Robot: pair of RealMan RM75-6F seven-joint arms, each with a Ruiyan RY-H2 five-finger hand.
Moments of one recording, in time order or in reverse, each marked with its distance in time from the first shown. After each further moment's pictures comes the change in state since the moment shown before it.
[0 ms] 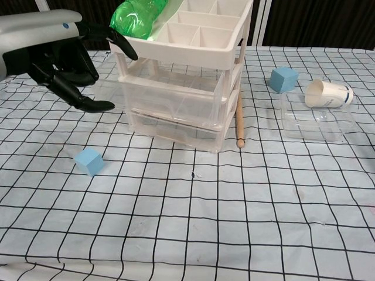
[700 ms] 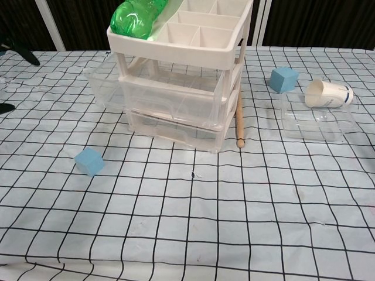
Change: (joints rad) left arm 0.154 0.194 0.114 0.060 0.035 0.104 -0.045; right arm -0.001 0.000 -0.001 -0.003 -0.004 0.003 -0.001
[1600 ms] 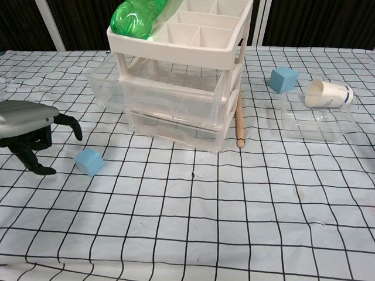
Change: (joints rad) left arm -0.186 -0.222 0.011 0.308 -0.238 -0.276 0.254; right arm 0.000 0.001 0.001 0.002 -0.001 0.001 0.003
